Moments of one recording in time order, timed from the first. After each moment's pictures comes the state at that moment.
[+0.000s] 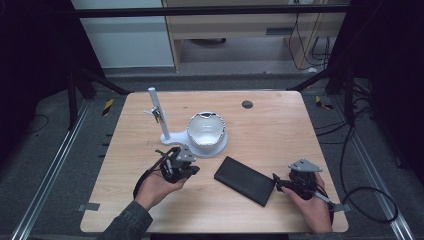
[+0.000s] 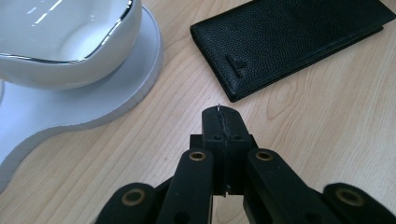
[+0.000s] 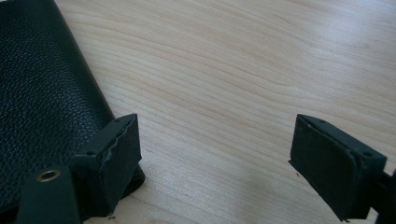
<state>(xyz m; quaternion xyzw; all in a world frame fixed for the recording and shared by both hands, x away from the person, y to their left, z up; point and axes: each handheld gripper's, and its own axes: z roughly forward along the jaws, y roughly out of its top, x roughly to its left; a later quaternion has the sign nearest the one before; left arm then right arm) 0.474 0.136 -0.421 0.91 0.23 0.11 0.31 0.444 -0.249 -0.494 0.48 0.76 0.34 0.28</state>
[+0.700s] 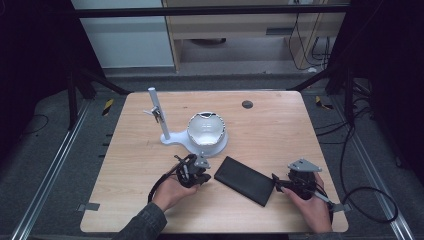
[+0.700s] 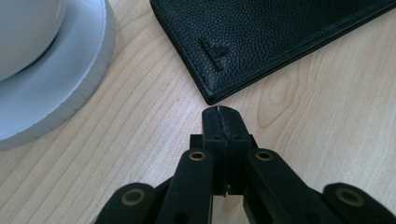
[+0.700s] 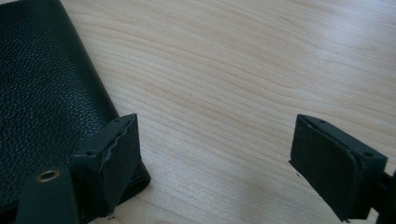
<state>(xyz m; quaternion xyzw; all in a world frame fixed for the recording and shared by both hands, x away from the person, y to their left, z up) 0.483 0.104 -0.462 0.93 0.22 0.08 0.29 0.445 -0.247 -0.494 0.48 0.76 0.35 0.27</state>
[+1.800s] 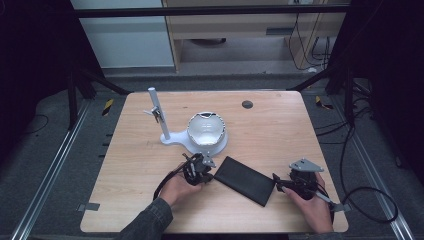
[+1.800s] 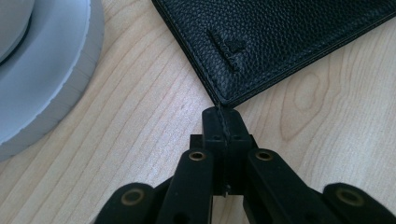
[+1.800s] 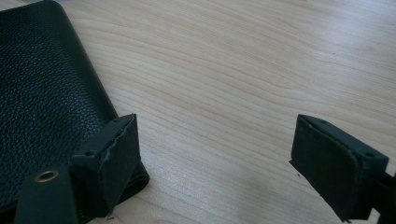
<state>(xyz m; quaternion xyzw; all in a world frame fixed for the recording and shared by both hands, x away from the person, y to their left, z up) 0.498 0.090 -0.478 0.94 0.21 0.07 0.26 0.443 -0.250 -0.492 0.48 0.76 0.35 0.27</state>
